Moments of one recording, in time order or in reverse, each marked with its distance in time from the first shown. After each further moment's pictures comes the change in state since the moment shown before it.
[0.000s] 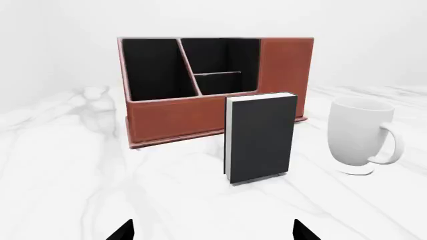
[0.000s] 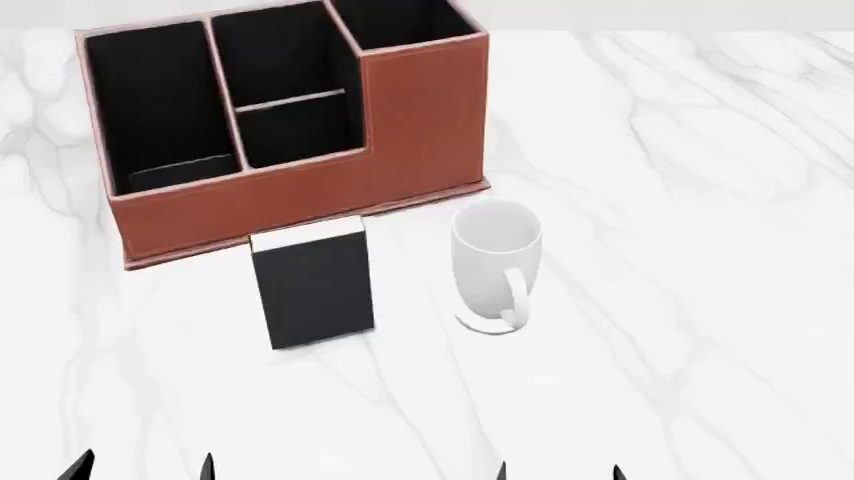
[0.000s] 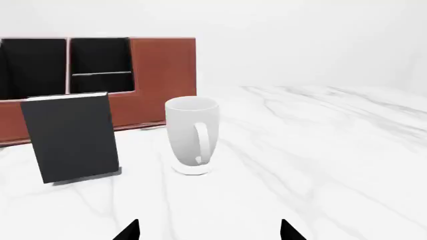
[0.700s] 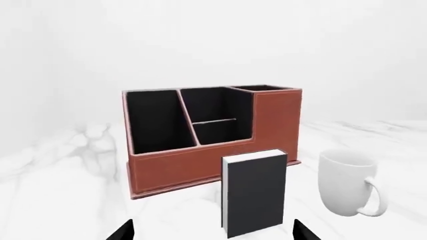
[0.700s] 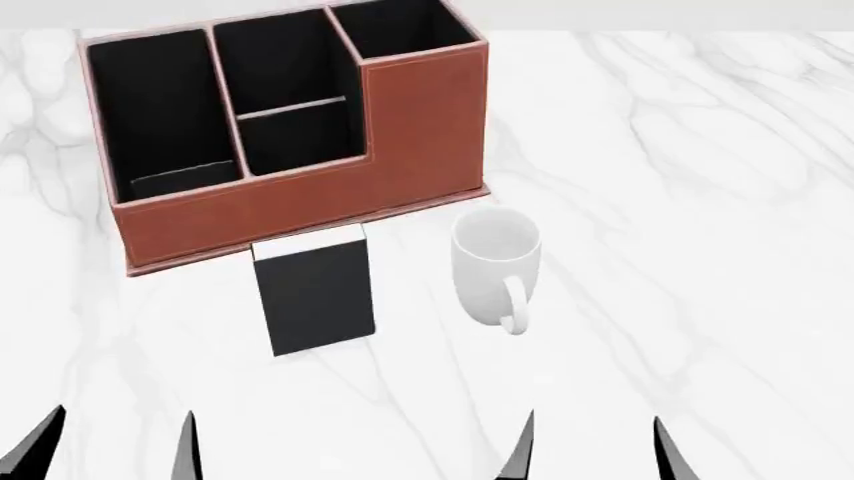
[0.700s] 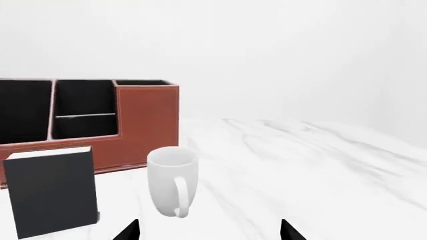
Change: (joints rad) left arm 0.023 -0.081 0.077 0.242 -0.062 -0.094 -0.081; right arm -0.003 0.085 -0.059 -0.273 0.030 0.172 0.132
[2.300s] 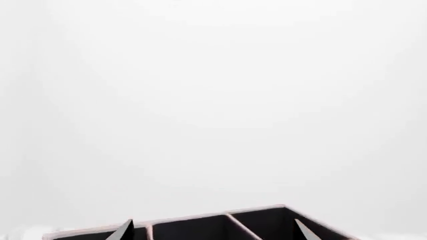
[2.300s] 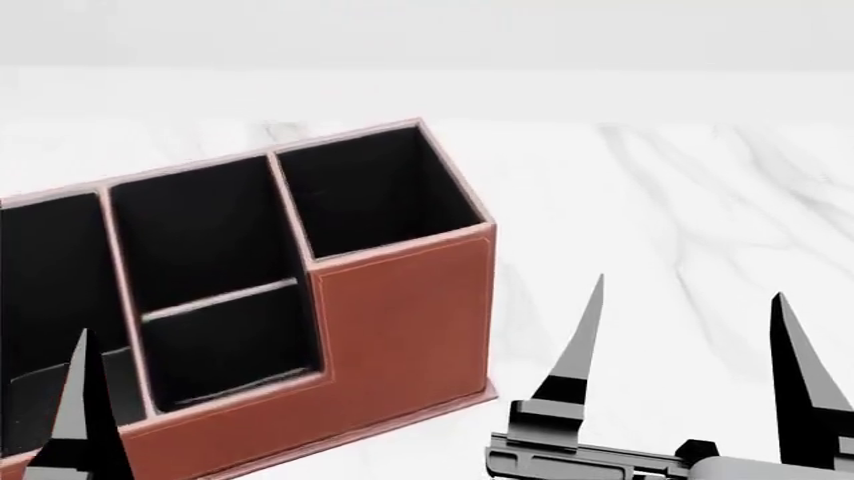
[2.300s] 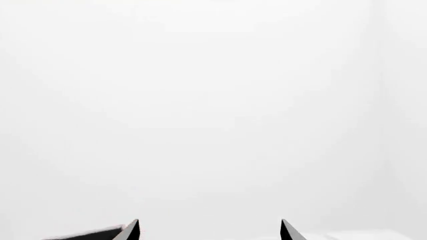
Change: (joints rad) left arm 0.046 -0.096 -0.010 0.579 -0.128 -0.247 -0.102; right arm 0.085 0.085 0.040 -0.607 0.110 0.380 0.125
